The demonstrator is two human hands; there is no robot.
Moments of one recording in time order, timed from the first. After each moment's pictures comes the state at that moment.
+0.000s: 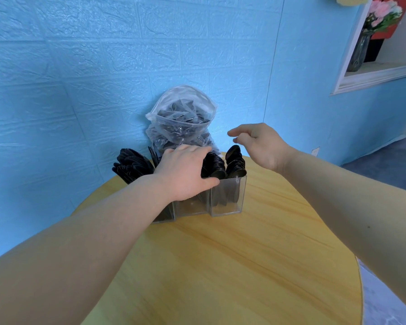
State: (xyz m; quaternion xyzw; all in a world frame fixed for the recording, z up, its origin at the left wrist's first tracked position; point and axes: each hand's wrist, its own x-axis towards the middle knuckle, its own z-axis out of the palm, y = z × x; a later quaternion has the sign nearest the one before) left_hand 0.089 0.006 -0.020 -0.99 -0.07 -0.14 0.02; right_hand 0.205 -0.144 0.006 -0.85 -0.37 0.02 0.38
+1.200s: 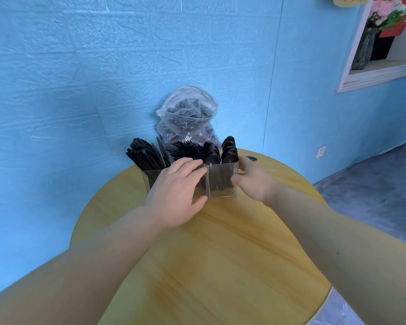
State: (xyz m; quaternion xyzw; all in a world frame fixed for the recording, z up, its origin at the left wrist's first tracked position) left_hand 0.008 -0.025 -0.062 -0.97 -0.04 -0.24 0.05; right_hand 0.145 -0.174 -0.057 -0.84 -0.30 0.14 0.43
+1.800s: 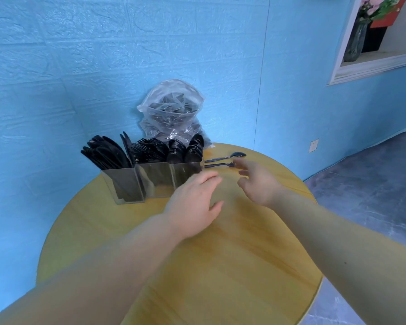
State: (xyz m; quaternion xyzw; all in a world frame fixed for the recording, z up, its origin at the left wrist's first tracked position) left_hand 0.046 -0.073 -0.086 -0.98 -0.03 -0.18 -0.06; right_hand 0.174 -0.201 -0.081 -0.87 -0.33 0.09 0.36
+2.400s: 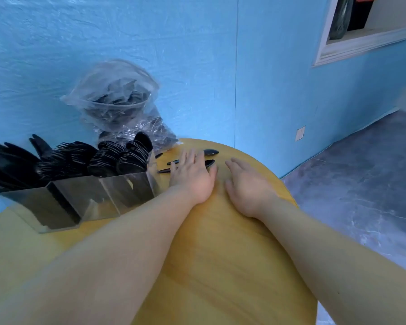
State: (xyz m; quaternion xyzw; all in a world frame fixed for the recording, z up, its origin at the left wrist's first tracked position) left_hand 0.230 -0.077 -0.132 -0.97 -0.21 -0.06 -0.07; right_hand 0.262 -0.220 -0.130 -0.92 -0.34 0.02 0.20
